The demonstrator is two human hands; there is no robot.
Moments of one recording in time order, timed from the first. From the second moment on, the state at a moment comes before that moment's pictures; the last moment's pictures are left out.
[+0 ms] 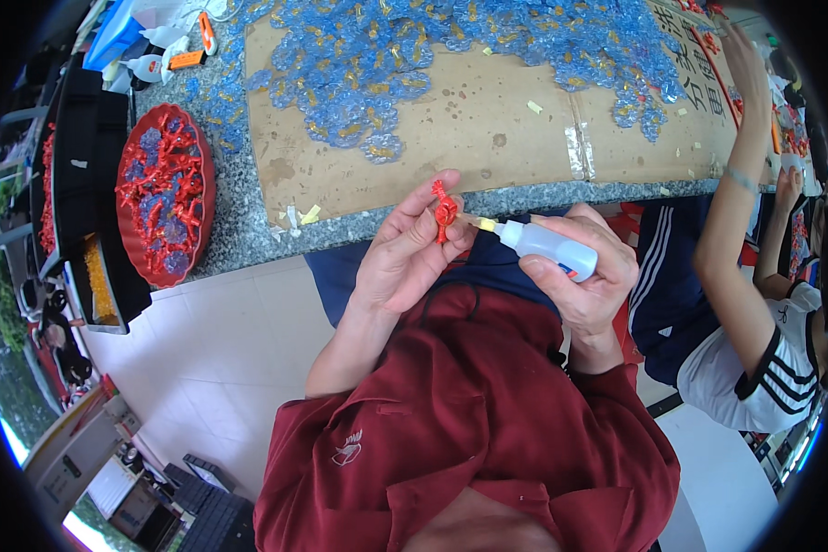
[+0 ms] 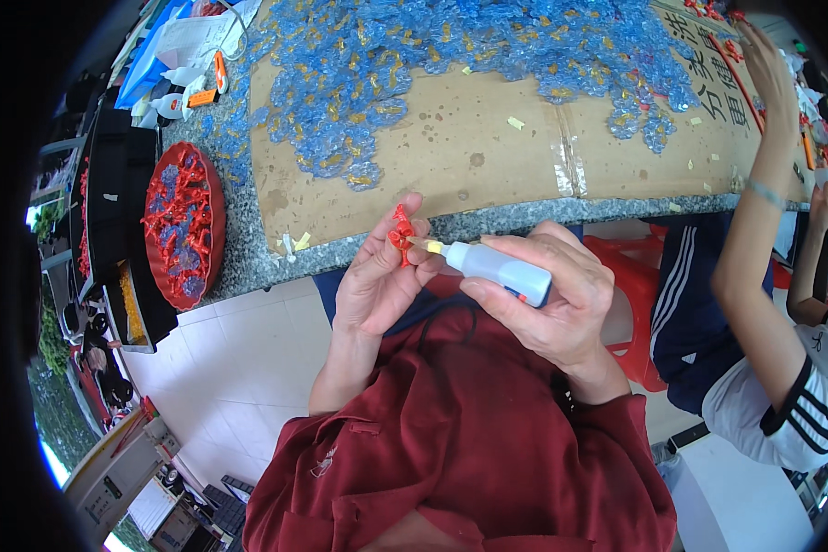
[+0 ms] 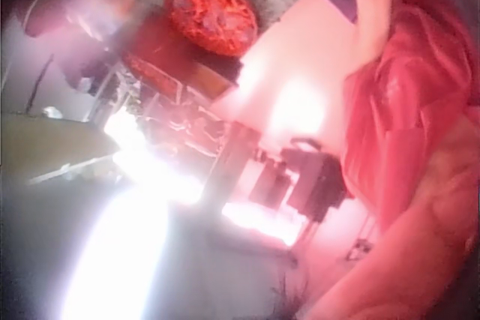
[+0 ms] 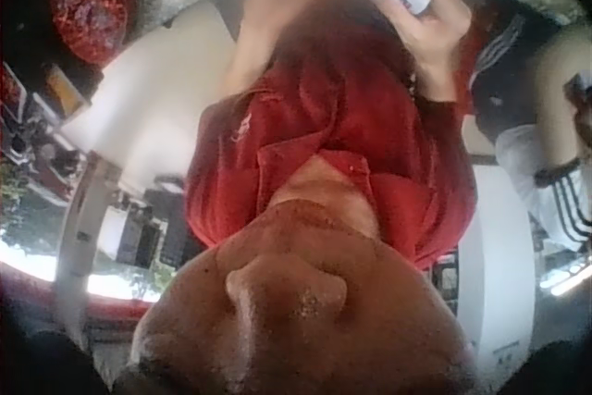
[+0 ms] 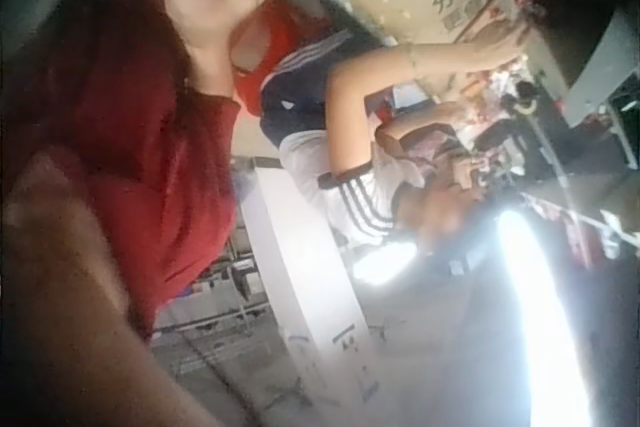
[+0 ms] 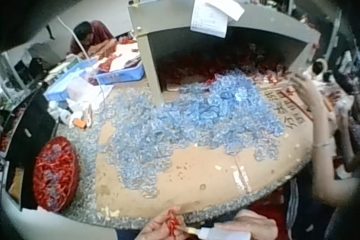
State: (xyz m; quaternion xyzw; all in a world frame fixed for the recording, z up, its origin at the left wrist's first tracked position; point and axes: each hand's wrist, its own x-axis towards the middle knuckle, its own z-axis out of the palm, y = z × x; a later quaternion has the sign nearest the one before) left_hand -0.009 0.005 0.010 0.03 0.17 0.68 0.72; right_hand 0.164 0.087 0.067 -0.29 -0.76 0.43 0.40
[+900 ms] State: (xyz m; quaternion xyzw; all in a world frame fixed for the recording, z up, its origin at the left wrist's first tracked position) left_hand -0.015 -0.006 0.003 0.06 0.04 0.70 0.71; right_hand 0.139 0.190 0.028 -0.45 -0.80 -0.08 0.38
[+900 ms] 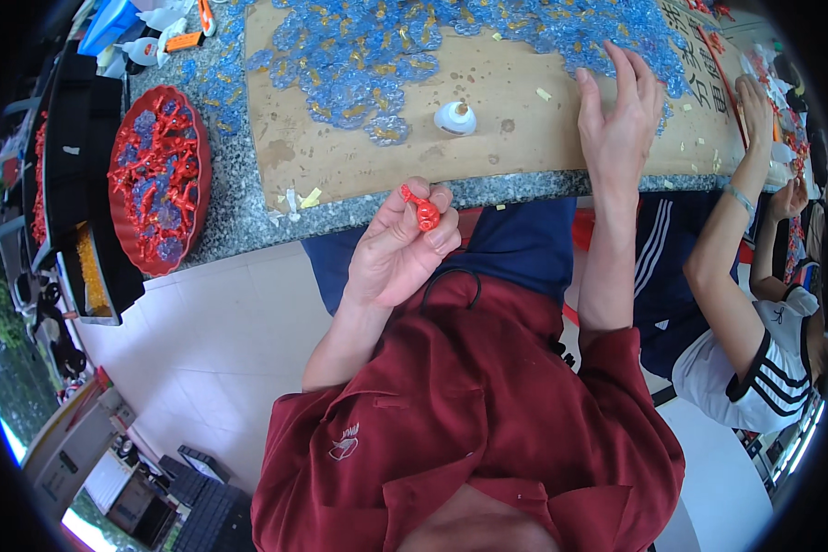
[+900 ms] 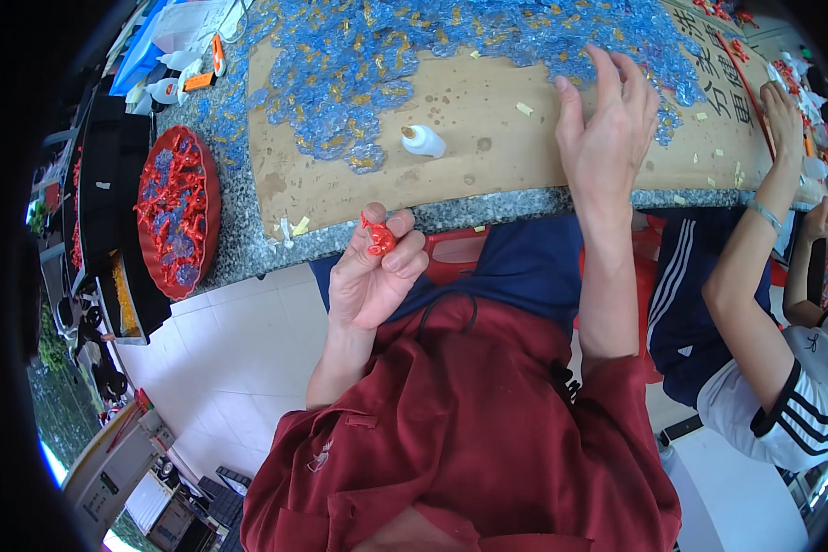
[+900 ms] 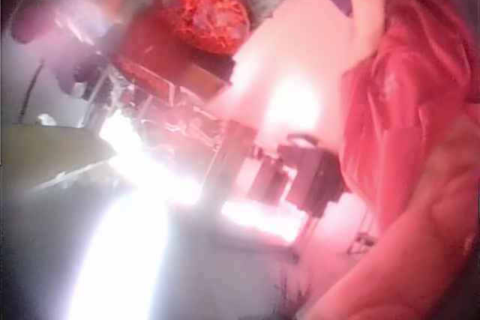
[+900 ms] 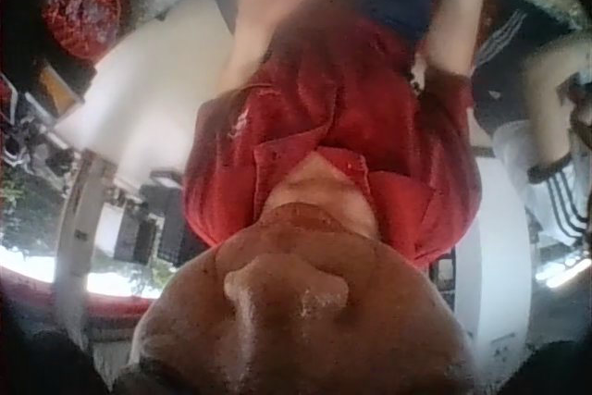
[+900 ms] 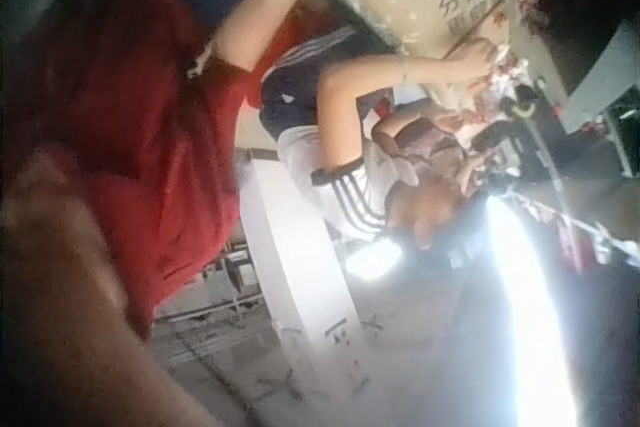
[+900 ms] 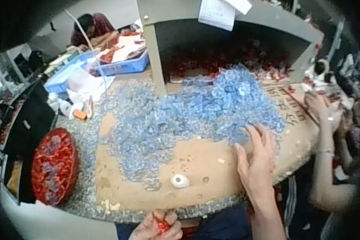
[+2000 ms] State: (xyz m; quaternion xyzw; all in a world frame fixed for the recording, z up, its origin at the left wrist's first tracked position) left_hand -0.002 0.000 0.001 -0.02 0.00 0.68 0.74; right_hand 0.147 0.112 0.037 -0.39 -0.75 0.43 0.32
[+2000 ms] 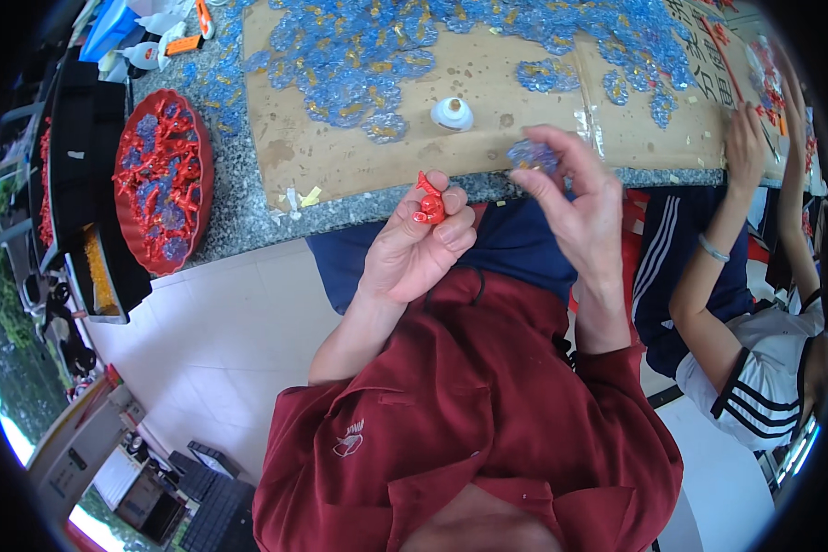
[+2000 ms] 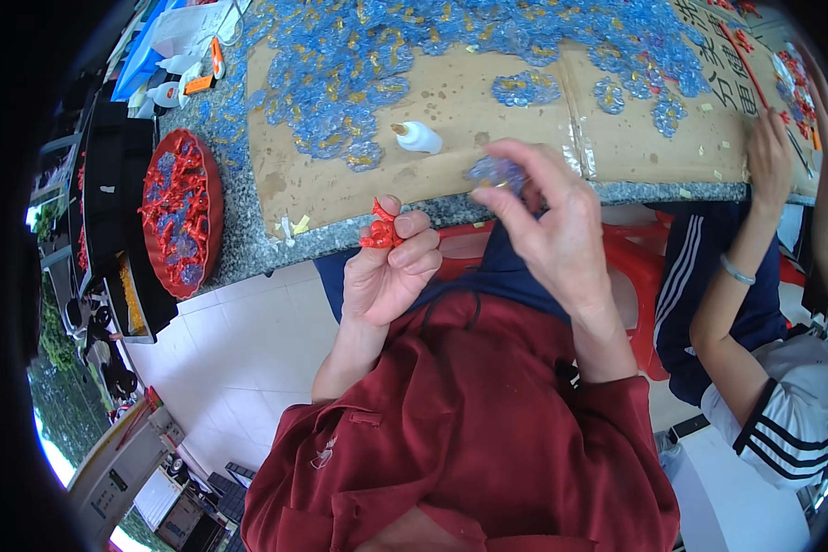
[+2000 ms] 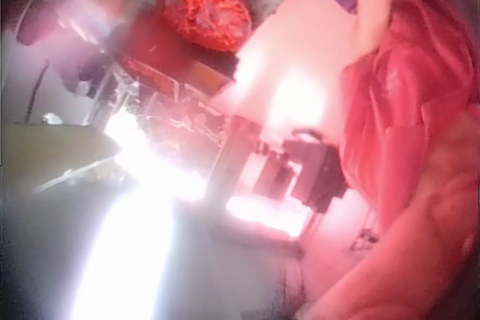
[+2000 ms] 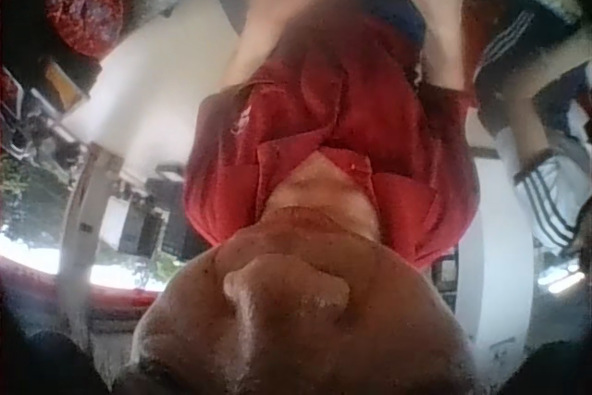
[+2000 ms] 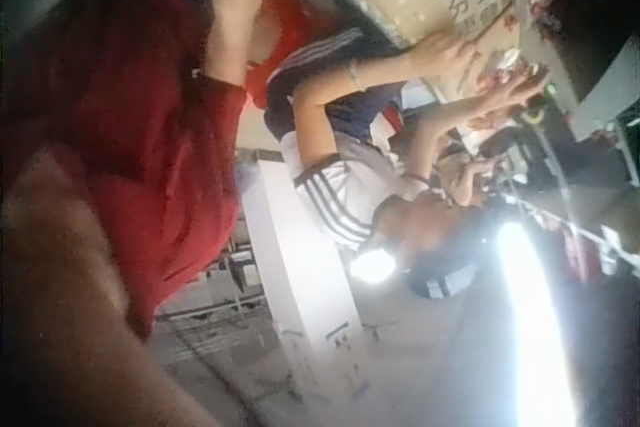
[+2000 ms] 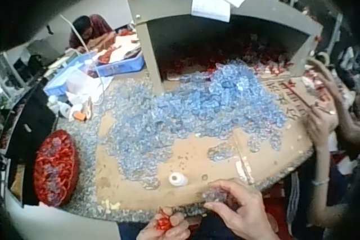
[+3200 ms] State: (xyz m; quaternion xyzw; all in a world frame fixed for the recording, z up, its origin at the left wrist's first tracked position) left_hand 0.007 -0.004 0.001 -0.07 -0.02 0.68 0.73; right_hand 0.132 0.118 0.047 -0.39 -0.67 0.56 0.29
